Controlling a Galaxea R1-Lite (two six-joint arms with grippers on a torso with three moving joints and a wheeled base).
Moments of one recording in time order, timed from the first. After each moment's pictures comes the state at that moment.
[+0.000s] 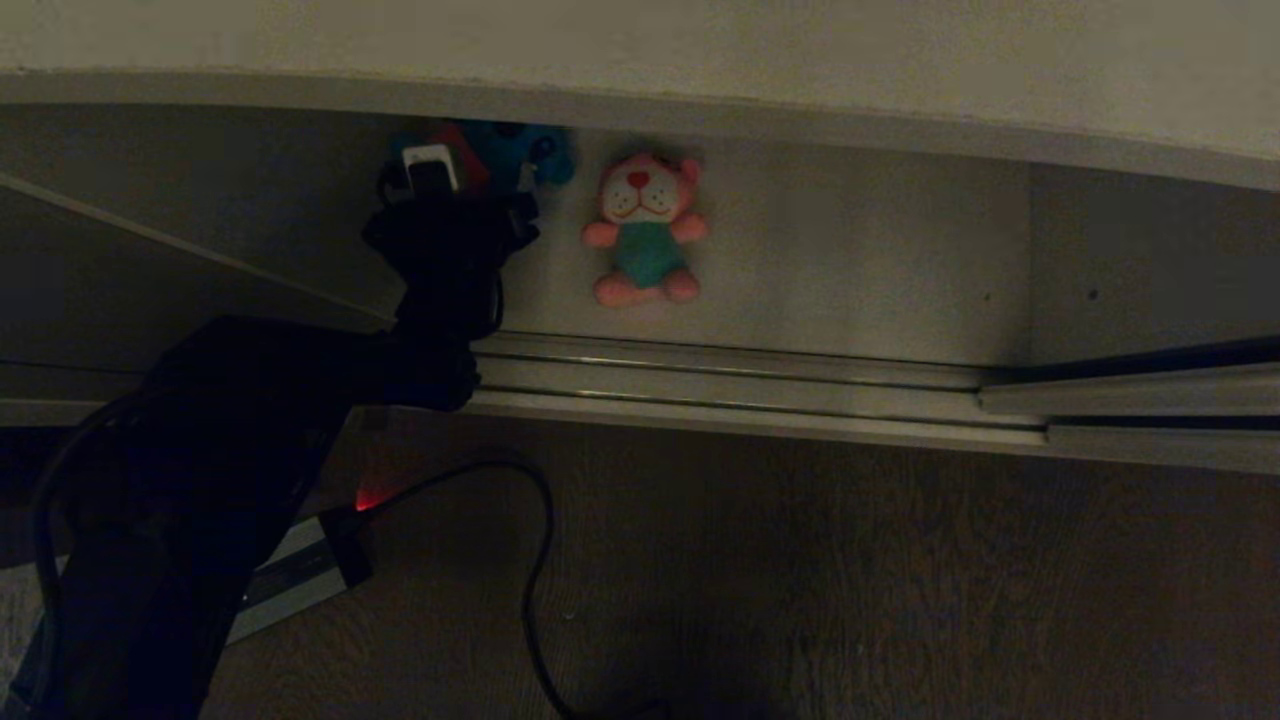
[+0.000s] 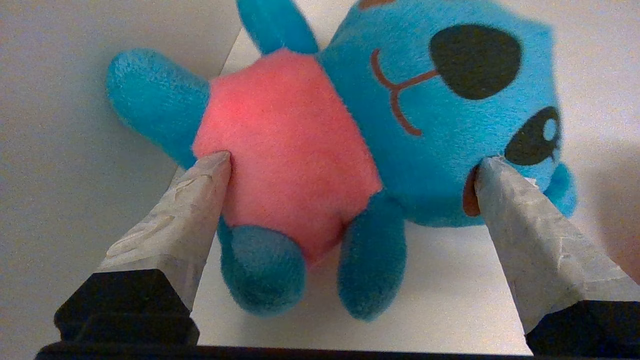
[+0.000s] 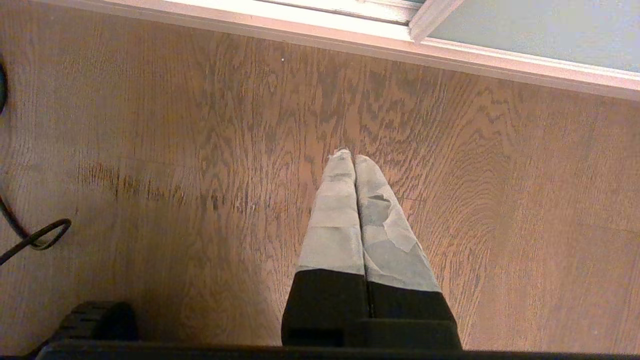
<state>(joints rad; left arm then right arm) -0.24 2.45 -1.93 -1.16 0.27 0.08 0.00 0.00 0.00 0.00 0.01 -0.02</state>
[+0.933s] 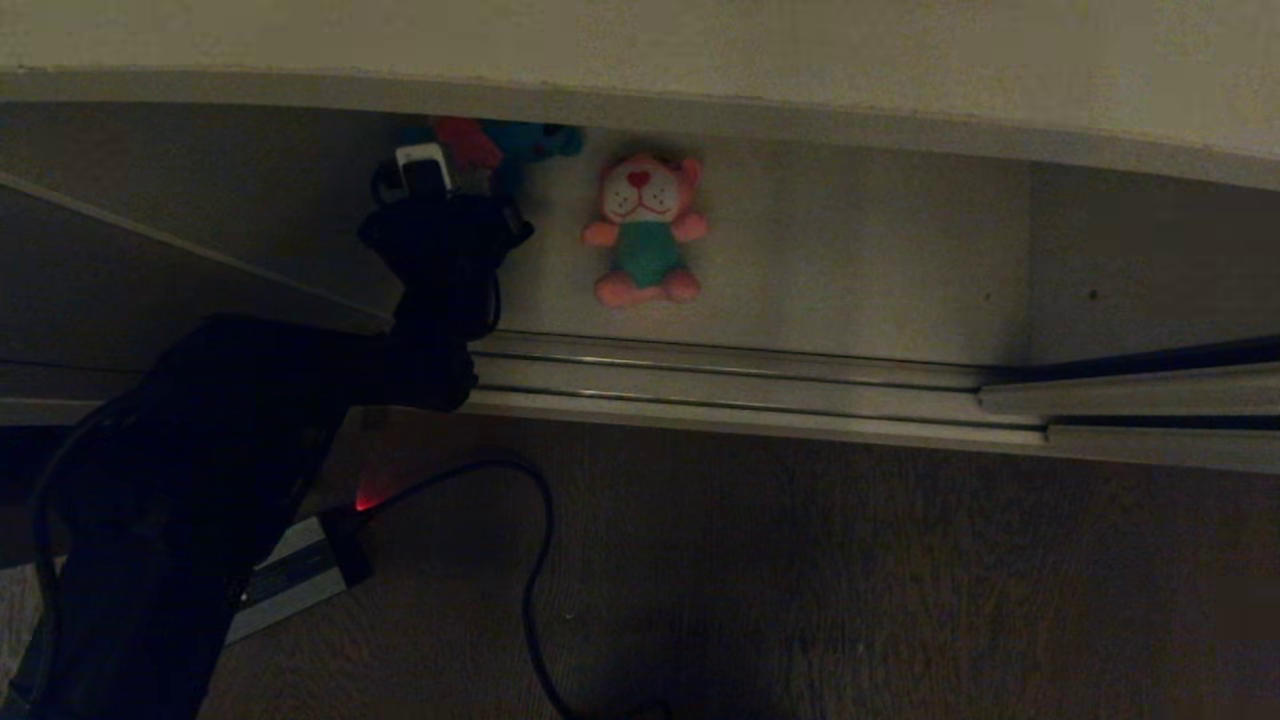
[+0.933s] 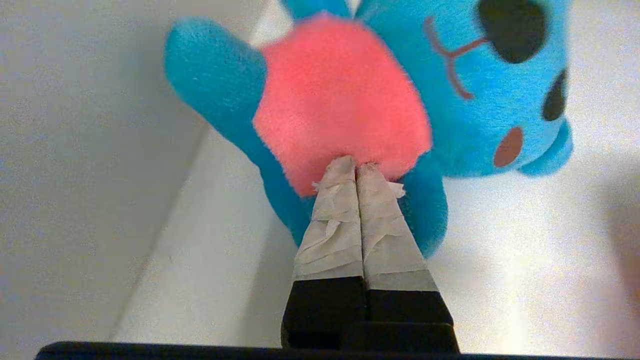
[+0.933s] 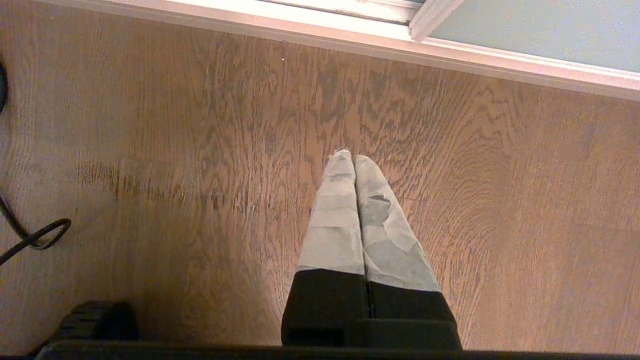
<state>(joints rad) -0.23 2.44 -1.93 -1.16 0.27 0.06 0.00 0.00 0.00 0.00 0.01 -0.02</state>
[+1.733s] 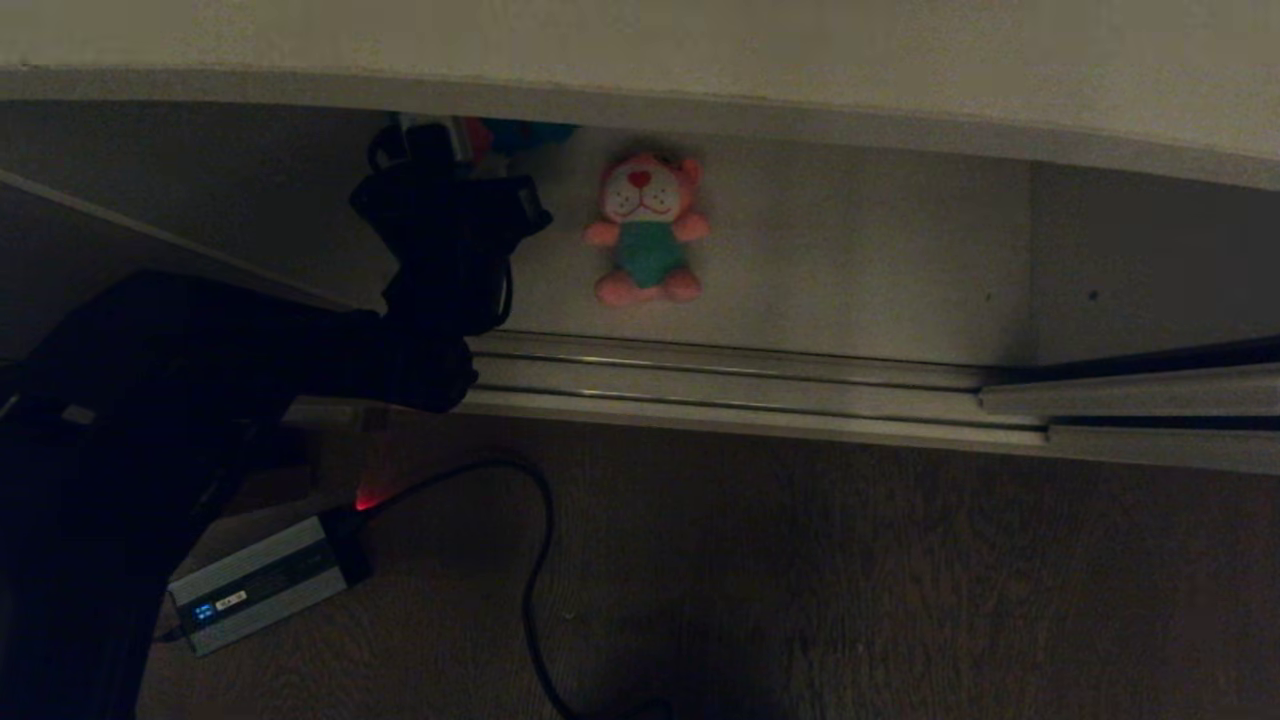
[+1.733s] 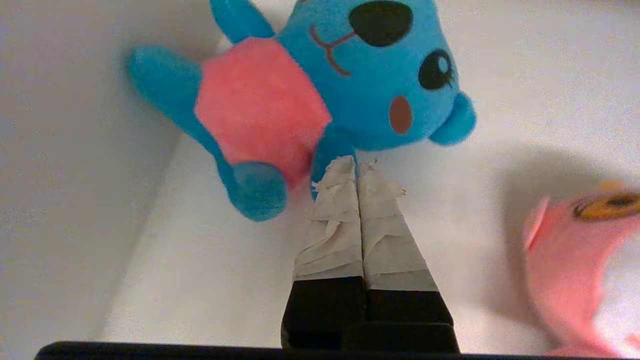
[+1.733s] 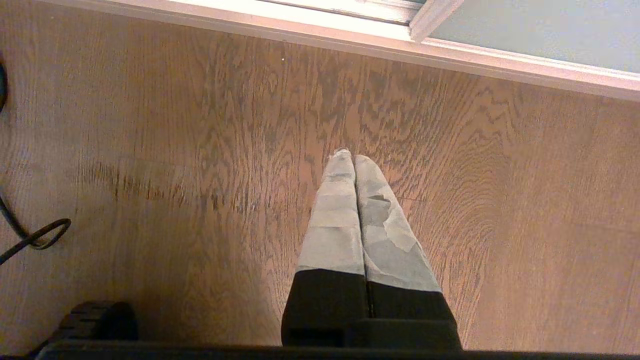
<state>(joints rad) -0.32 2.24 -1.69 -1.13 0.33 0.08 0.00 0.00 0.00 0.00 0.01 -0.02</state>
